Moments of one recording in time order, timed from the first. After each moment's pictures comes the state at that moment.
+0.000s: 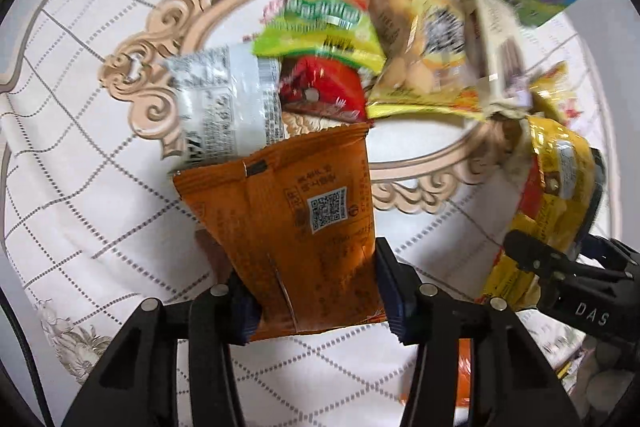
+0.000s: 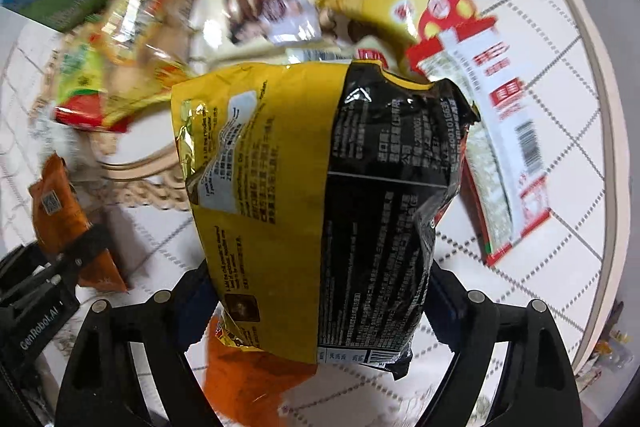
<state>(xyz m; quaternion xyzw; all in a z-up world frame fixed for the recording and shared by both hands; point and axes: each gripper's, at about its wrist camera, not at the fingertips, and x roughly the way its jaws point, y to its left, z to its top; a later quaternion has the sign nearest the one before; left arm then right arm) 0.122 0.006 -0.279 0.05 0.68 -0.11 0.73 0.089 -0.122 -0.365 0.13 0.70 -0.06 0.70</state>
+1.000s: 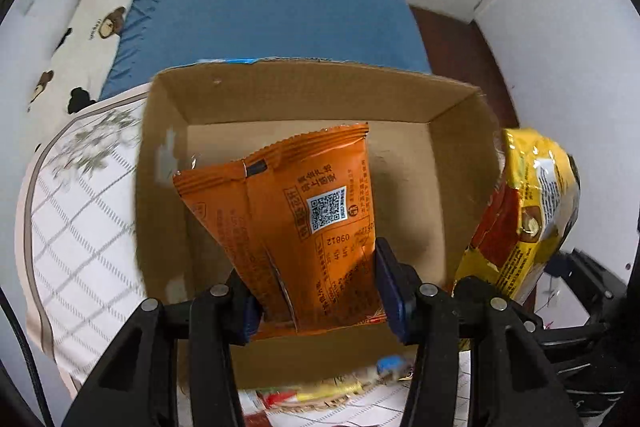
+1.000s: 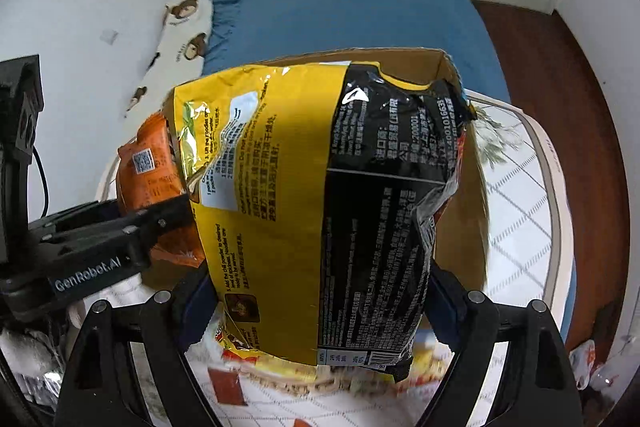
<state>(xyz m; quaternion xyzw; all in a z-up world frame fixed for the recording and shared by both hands) 0.433 -0.076 -0.179 0.03 0.65 -0.17 0.74 0.351 -0.197 -0.173 0.13 0.63 0.04 0.76</state>
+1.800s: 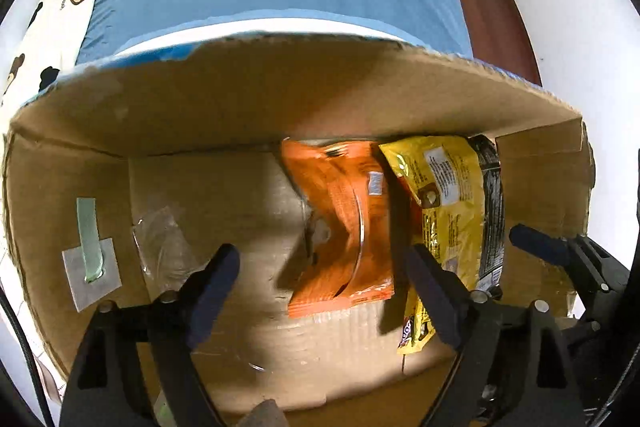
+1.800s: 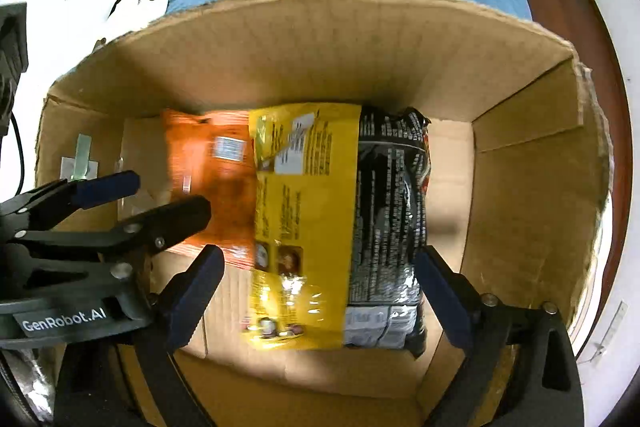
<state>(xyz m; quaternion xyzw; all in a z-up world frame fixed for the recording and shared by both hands) 0.513 -0.096 -0.269 0.04 0.73 -0.15 0.67 0.464 -0.214 -0.317 0.10 0.72 0.04 0.69</state>
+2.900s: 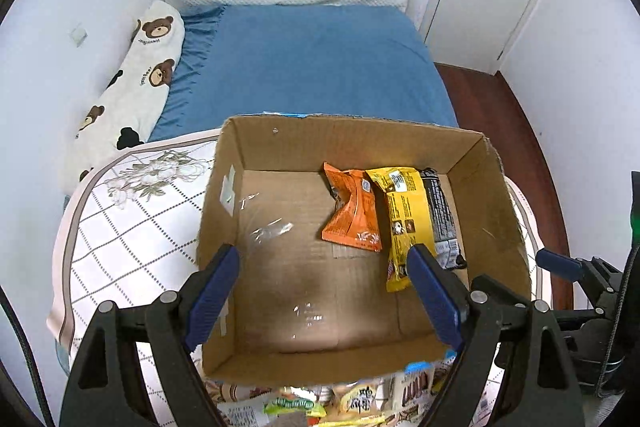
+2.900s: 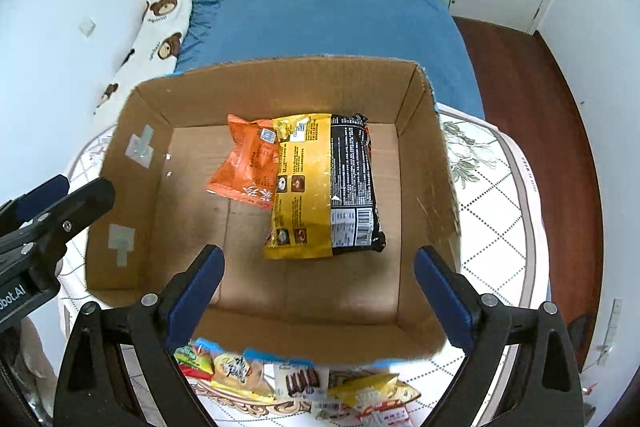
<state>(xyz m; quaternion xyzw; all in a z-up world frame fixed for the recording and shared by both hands) 0.363 -0.041 -0.105 0.04 0.54 -0.11 0.83 0.325 -0.201 -0.158 0.08 0.59 -0.01 0.80</state>
